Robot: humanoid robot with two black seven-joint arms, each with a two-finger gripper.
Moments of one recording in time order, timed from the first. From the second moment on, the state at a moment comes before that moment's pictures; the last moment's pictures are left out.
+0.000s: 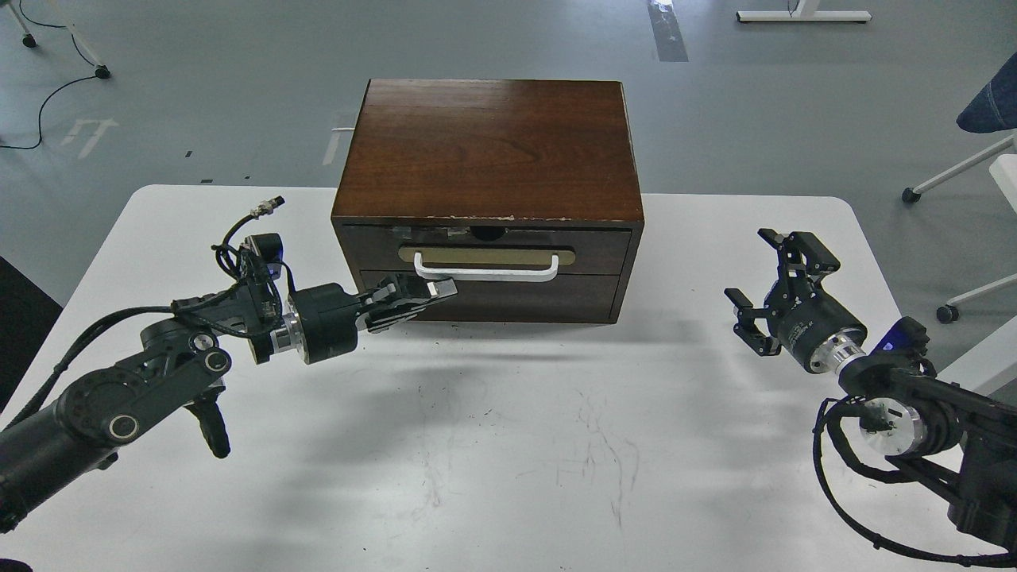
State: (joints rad) left arm -0.59 0.45 -0.64 -1.07 1.22 -0.46 -0.49; right arm 0.60 -0.56 0.27 0.97 0.05 0.16 0.49
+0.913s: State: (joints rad) left arm -0.45 0.64 -0.73 -1.39 0.73 -0.49 -0.49; right arm 0.60 -0.56 0.28 0.98 0.05 0.16 0.49
